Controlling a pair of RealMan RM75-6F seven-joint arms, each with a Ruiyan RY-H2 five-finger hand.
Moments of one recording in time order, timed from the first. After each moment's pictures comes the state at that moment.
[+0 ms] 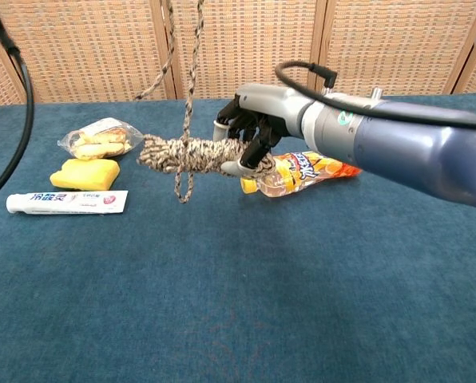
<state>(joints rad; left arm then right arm) -0.85 -1.27 -0.30 -1.68 1.41 1.15 -0.04 1.03 -1.67 0.28 -1.58 -0.74 1.00 -0.41</state>
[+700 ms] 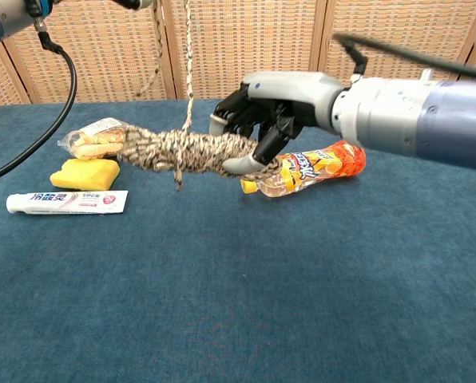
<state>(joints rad) -0.92 -1.46 -0.39 -1.30 1.18 1.02 -0.25 0.94 -1.49 0.26 -1.68 -1.05 0.82 -0.02</state>
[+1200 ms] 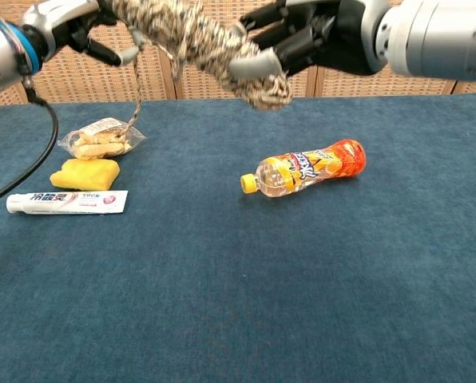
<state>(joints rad) -0.87 -1.54 -0.29 -1.10 1.26 0.98 -0.39 0.85 -1.32 0.41 -1.82 -1.03 0.78 0.35</state>
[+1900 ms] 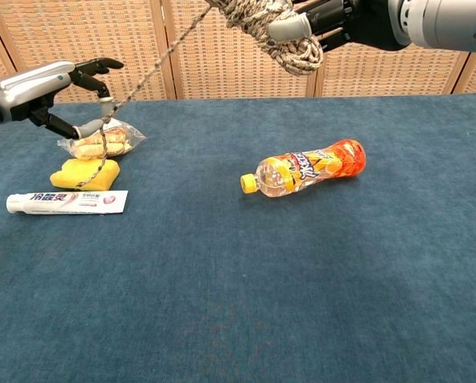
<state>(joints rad) -0.75 -1.58 -0.06 -0.90 1.54 1.15 -0.44 0.87 -1.32 0.45 -1.79 -0.79 0.88 0.26</state>
